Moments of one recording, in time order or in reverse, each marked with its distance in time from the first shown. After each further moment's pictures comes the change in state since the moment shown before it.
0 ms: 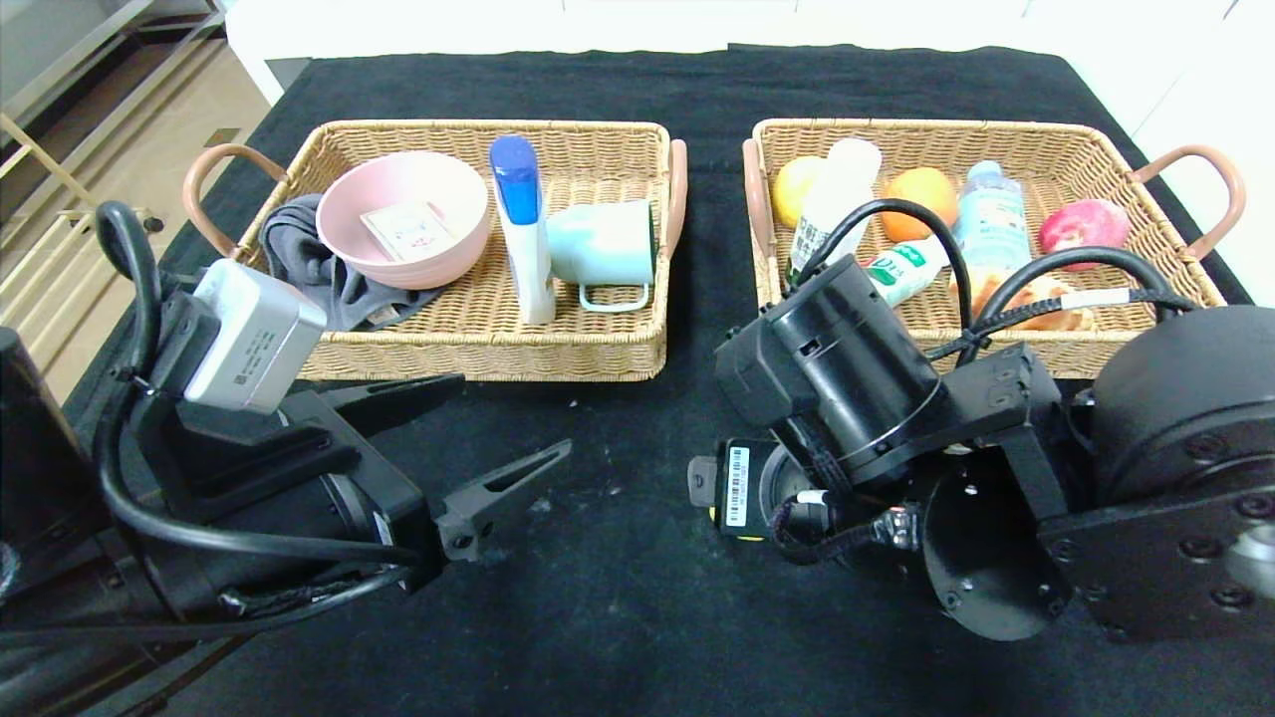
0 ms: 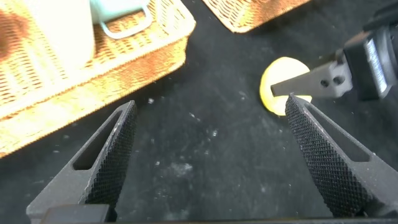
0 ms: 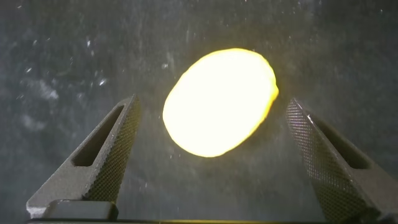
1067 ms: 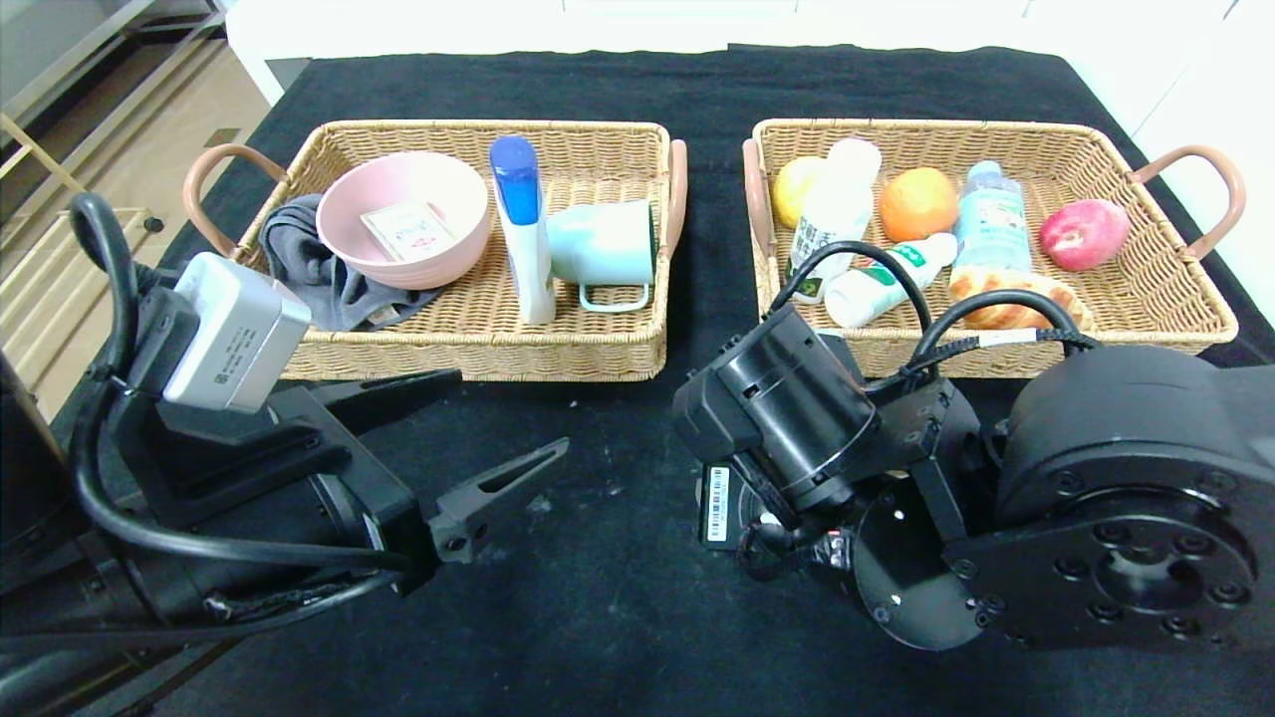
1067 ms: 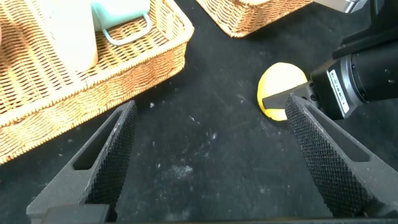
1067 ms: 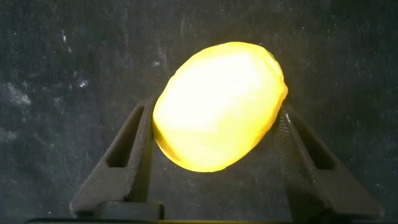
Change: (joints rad) left arm -0.006 -0.014 0.000 0.002 0.000 0.010; right arm 0.000 0.058 -0.001 -0.006 -0.017 0.020
